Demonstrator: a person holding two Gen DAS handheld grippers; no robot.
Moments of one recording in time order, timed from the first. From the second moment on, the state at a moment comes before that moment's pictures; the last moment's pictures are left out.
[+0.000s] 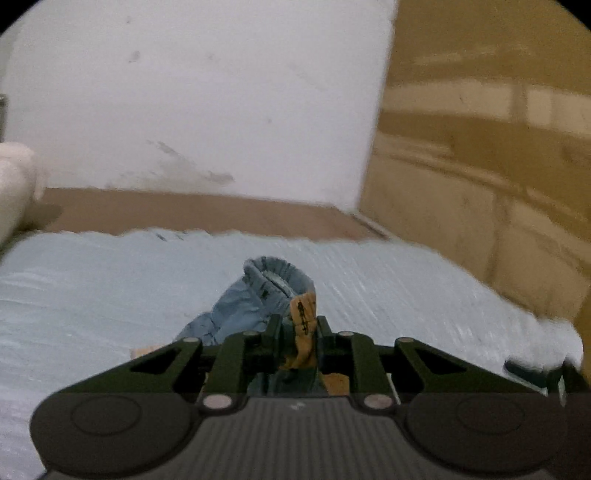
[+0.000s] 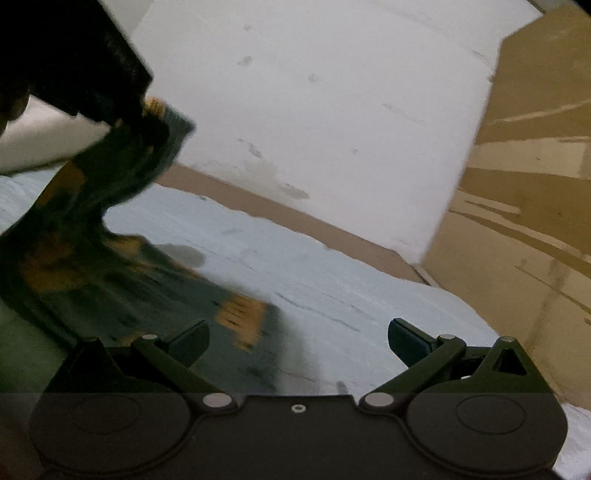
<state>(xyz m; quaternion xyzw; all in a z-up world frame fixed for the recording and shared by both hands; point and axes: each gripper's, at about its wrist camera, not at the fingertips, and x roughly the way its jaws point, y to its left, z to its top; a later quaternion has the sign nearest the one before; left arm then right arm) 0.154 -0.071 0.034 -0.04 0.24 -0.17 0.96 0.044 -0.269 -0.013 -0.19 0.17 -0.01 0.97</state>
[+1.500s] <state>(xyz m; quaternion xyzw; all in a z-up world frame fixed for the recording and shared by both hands) 0.108 -0.099 -0.002 0.07 0.31 -0.24 0.92 0.181 -0.329 -0.018 0.18 0.34 0.22 0.90</state>
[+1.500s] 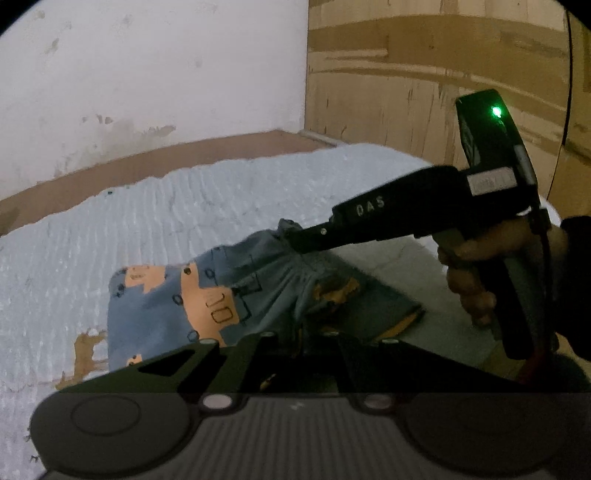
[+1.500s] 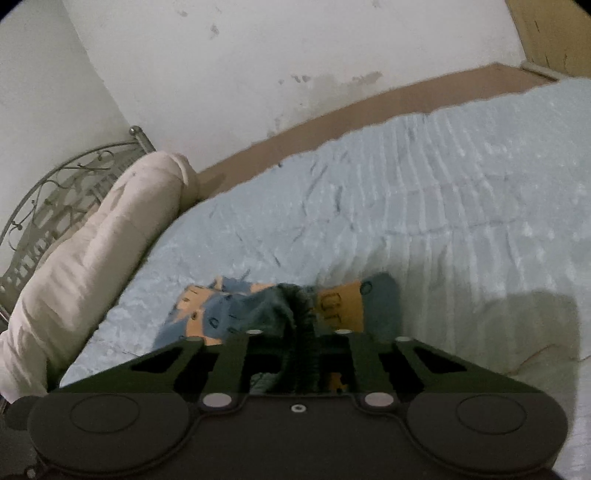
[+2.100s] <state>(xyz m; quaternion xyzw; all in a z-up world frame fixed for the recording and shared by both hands) 0.116 -0.072 0.000 -0.02 0.33 -0.21 0.92 0.140 -0.328 -0.013 0.10 0.34 0.15 0.92</state>
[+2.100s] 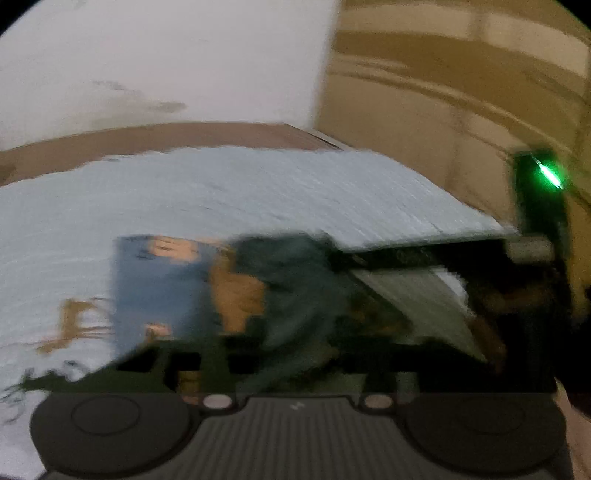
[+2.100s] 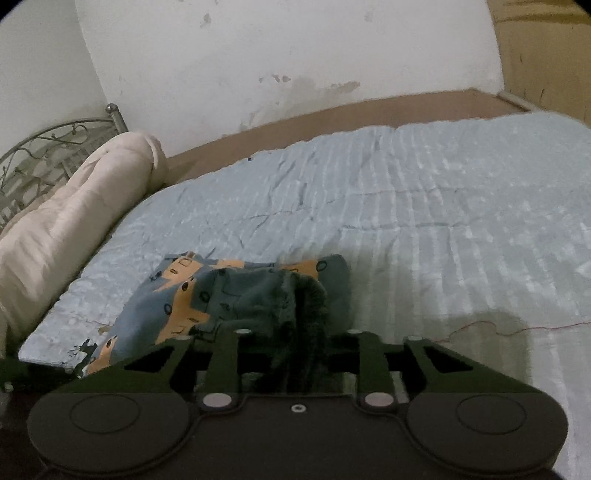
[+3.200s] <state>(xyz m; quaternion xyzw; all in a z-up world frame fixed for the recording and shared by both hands) 0.189 -0.011 -0.020 -0.04 0.38 -0.02 0.92 0.155 -0.277 -0.016 -0.01 0.30 0.07 0.95</state>
